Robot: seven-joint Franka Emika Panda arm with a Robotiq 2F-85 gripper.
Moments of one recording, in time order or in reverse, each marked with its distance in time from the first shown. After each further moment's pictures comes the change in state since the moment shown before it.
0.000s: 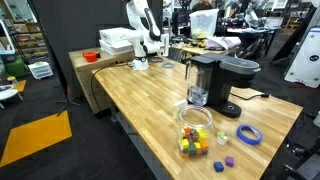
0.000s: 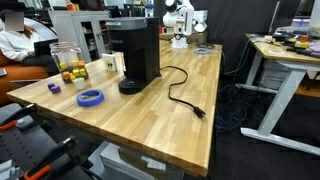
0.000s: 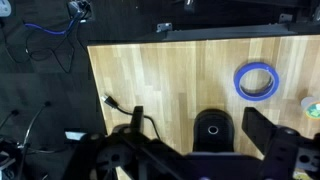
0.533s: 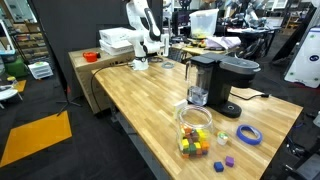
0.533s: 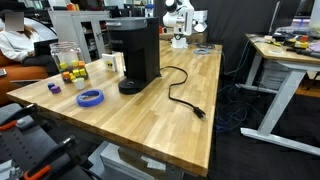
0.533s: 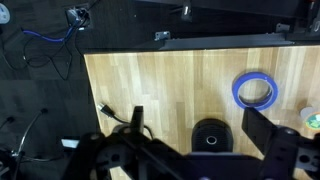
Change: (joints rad) arm 0.000 0.009 0.000 -0.023 0.000 -0.004 0.000
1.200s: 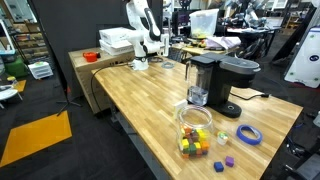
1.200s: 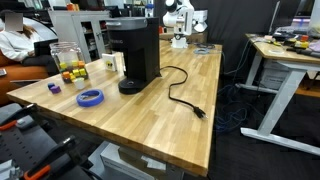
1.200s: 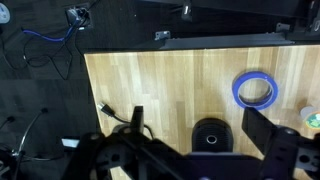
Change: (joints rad) arm 0.000 0.000 0.000 0.003 0.000 0.000 0.000
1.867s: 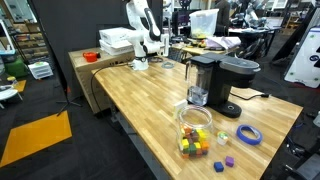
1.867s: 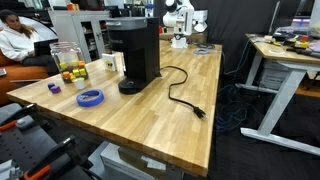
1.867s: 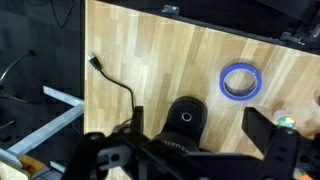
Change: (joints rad) arm 0.144 0.028 0.010 0.030 -0.047 0.072 -0.128
